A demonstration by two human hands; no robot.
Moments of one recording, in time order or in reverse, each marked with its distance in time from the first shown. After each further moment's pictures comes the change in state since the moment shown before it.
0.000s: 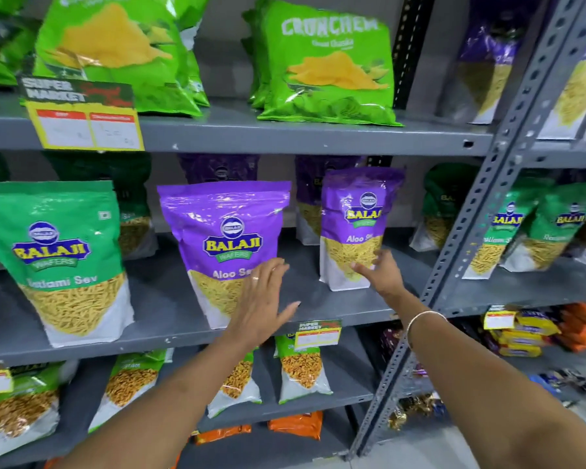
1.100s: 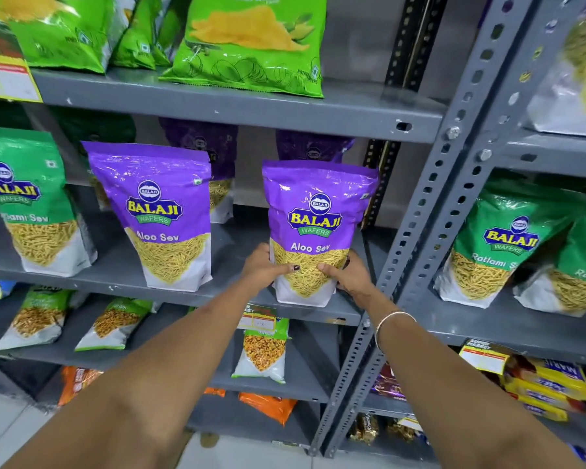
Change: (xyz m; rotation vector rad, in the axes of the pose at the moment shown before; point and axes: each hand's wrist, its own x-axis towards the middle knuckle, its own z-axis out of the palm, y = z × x) left_hand 0.094 0.112 0.100 -0.641 -0.116 -1.024; right_hand 0.073 0.055 -0.061 0.226 -0.505 0.012
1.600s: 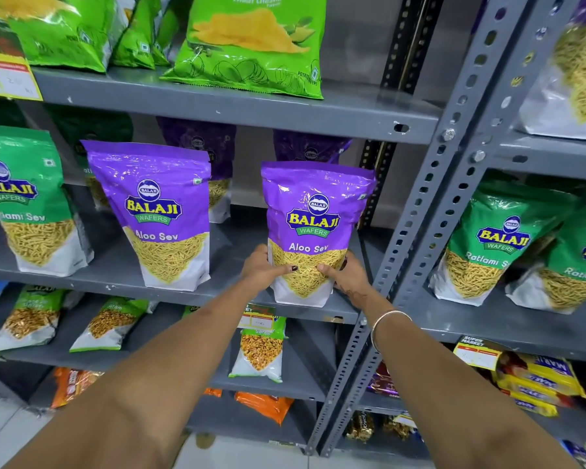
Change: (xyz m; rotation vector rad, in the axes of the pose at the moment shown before) left_hand -0.006 0.002 0.002 -0.012 0.004 -0.007; right_hand -0.007 -0.001 0.001 -0.020 0.007 -0.017
